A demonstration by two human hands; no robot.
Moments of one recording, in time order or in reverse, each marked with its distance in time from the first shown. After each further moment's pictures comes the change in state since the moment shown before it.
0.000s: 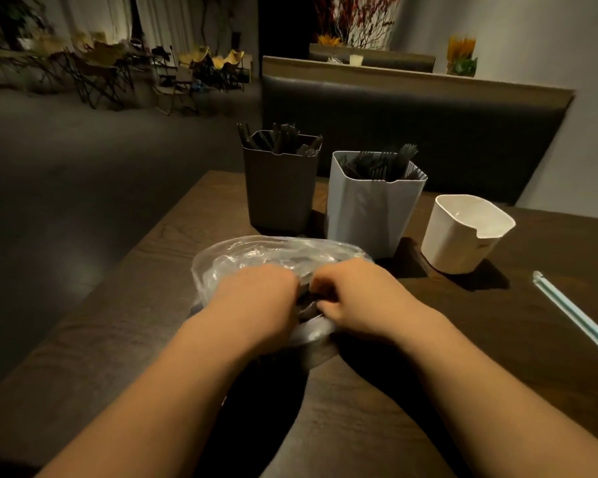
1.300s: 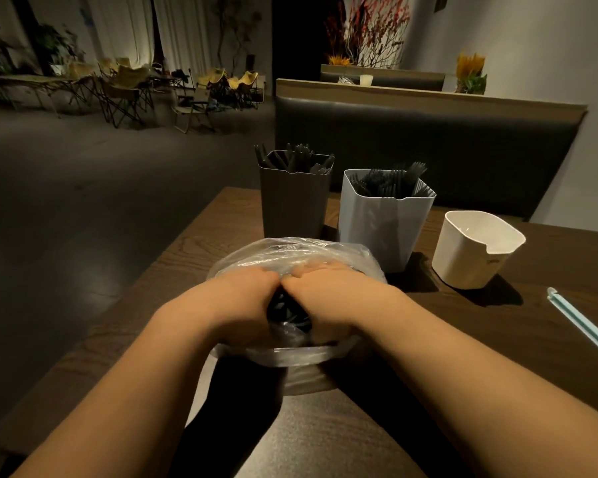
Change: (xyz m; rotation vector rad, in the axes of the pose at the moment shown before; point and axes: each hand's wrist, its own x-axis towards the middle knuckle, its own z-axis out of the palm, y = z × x) left_hand 0.002 -0.049 -0.010 -0.178 -0.127 0.083; right_hand 0.036 -0.045 -0.015 -0.322 -0.216 -0.244
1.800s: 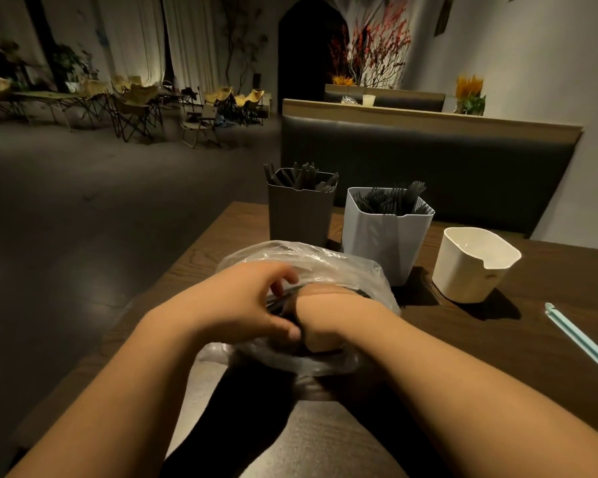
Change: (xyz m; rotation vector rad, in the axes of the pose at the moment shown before) left_hand -0.025 -0.003 -0.019 -0.260 0.141 0.036; right_hand -0.001 -0.022 -0.006 0.091 -0.107 0.093
